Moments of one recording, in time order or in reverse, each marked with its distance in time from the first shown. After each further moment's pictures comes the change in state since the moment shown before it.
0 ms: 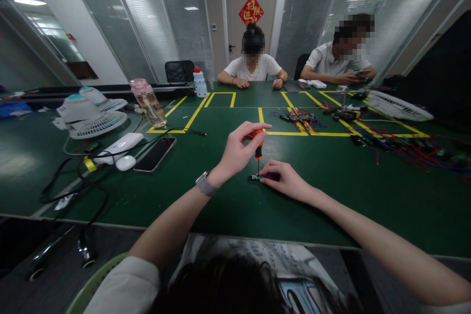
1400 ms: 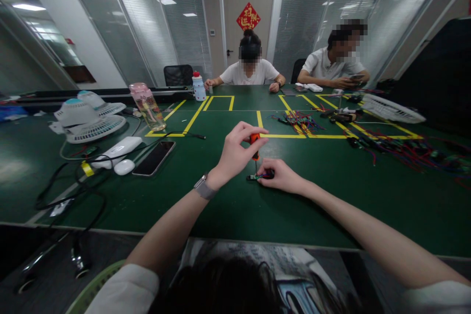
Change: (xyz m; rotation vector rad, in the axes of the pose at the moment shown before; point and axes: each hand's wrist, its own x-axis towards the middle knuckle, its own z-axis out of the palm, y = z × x) left_hand 0.003 0.002 -0.006 0.166 0.016 0.082; right_hand 0.020 0.006 -0.004 -0.001 -0.051 -0.012
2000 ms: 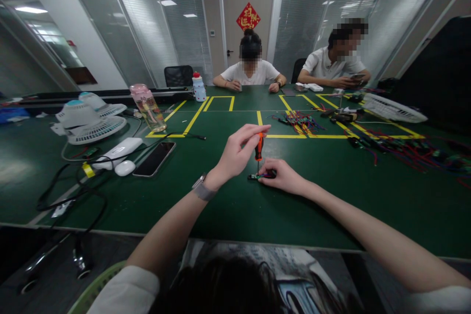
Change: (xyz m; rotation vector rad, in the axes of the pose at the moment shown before) left_hand 0.001 0.004 -0.004 -0.207 -0.119 -0.042; right_hand -0.003 0.005 -0.001 -0.033 0.004 0.023
